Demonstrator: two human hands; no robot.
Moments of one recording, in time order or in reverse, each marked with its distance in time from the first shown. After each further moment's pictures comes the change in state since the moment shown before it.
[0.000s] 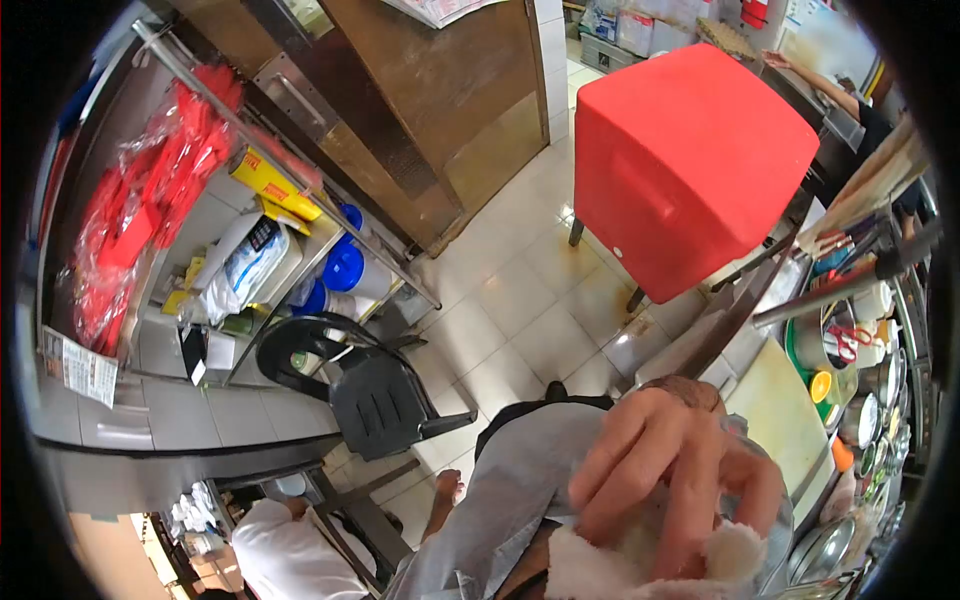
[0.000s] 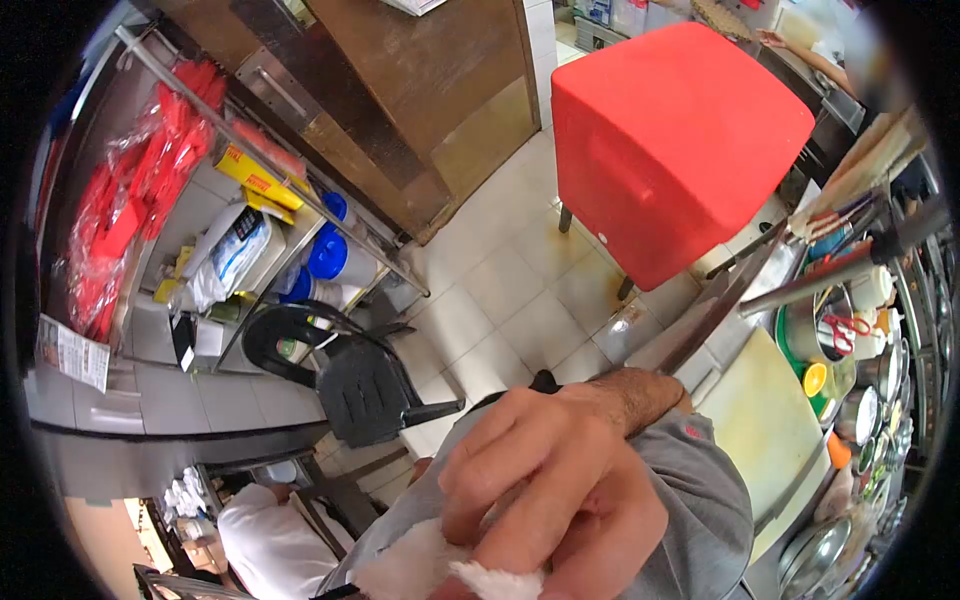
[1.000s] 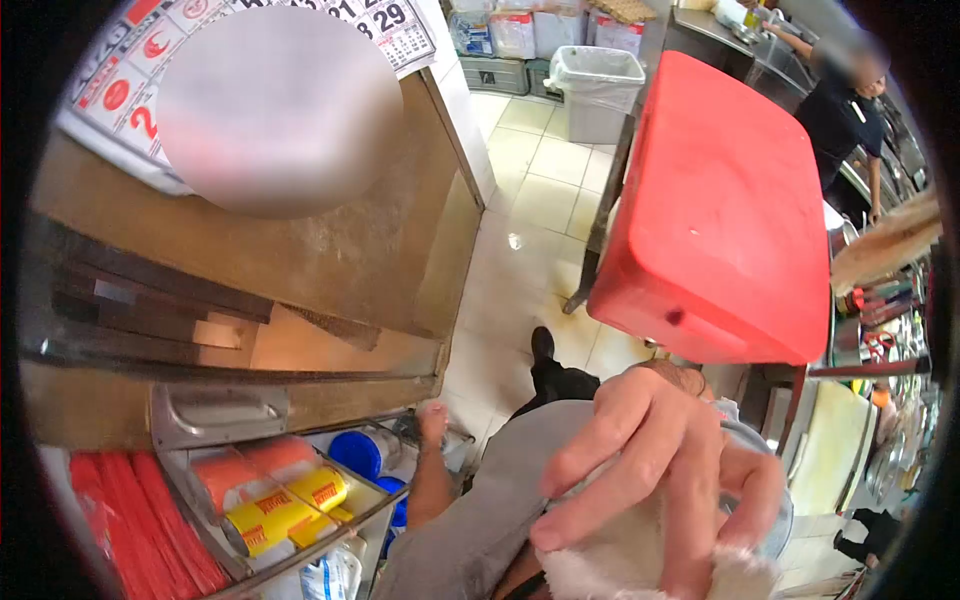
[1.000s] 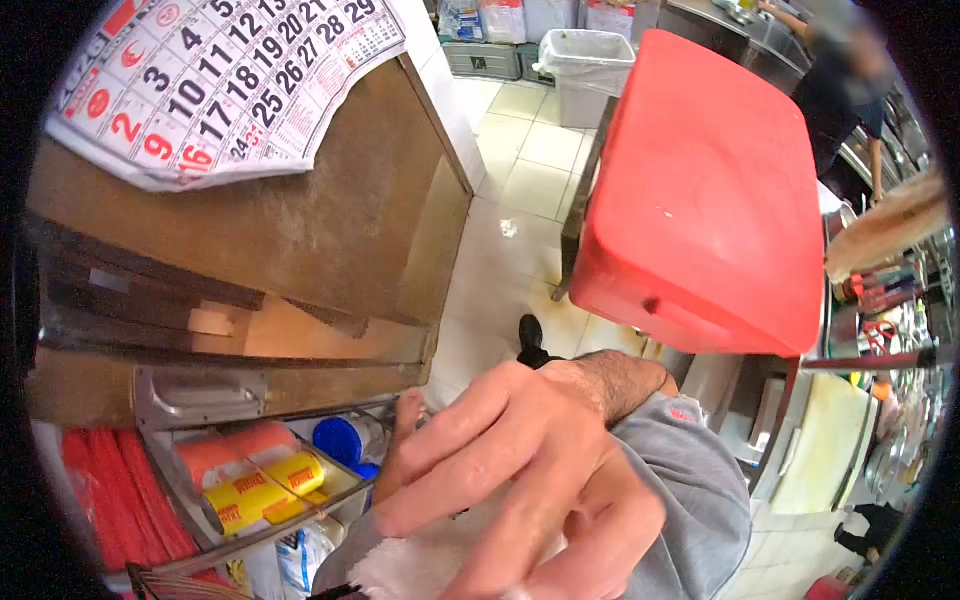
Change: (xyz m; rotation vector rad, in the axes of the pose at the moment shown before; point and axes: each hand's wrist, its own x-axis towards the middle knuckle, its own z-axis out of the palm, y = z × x) left_hand 0.397 0.671 -0.008 0.308 -0.213 0.439; right_hand 0.071 0.290 -0.362 -0.646 -0.025 -0.105
